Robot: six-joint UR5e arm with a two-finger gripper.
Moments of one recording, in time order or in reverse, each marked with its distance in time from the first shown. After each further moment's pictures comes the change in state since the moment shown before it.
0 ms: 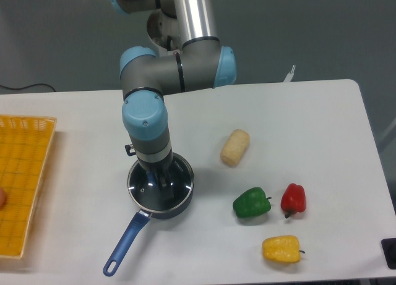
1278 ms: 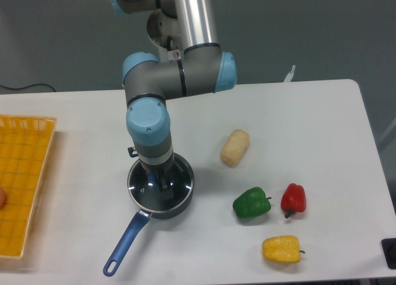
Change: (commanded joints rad) arm 0.002 -0.005 -0.028 0.006 -0.006 0.044
